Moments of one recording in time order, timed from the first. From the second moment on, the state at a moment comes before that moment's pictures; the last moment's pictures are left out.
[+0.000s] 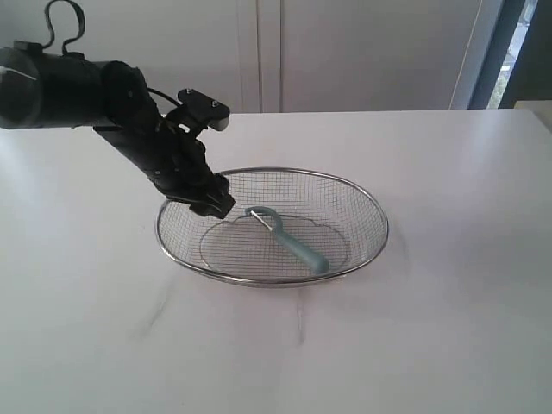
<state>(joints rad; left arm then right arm) -0.50 1.93 -1.41 -0.23 0.61 0.44 0.56 0.43 -0.77 -0.45 0.63 0.19</state>
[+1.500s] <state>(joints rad) -0.50 2.02 -1.42 -0.29 0.57 0.44 0.56 0.40 -0.76 -0.48 0.61 0.19</state>
